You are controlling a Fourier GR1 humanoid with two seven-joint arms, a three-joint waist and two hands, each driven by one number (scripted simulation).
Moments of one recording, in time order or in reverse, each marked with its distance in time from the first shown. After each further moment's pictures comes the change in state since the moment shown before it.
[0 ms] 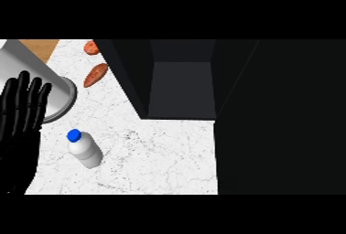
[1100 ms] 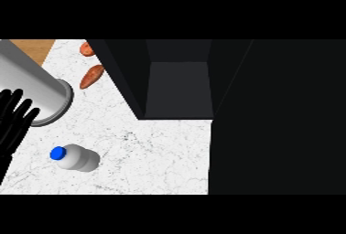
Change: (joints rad) left arm 0.077 0.096 0.135 -0.141 0.227 -0.032 0.548; right arm 0.396 0.033 0.114 -0.314 -0.217 0.121 0.217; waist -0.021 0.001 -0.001
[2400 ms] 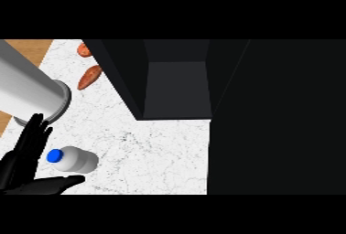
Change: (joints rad) left arm 0.110 -0.088 0.068 0.448 -0.180 -0.076 -0.422; right arm 0.397 -0.017 0.065 -0.056 0.045 0.136 -0.273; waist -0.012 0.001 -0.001
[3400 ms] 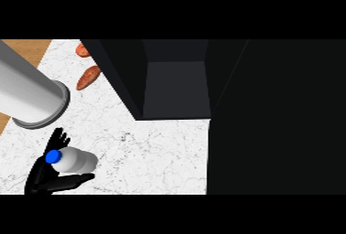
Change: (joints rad) left arm -0.173 0.023 0.111 0.743 -0.010 -0.091 -0.509; right arm 0.195 -0.018 0.023 -0.020 0.034 0.076 -0.148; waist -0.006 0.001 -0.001
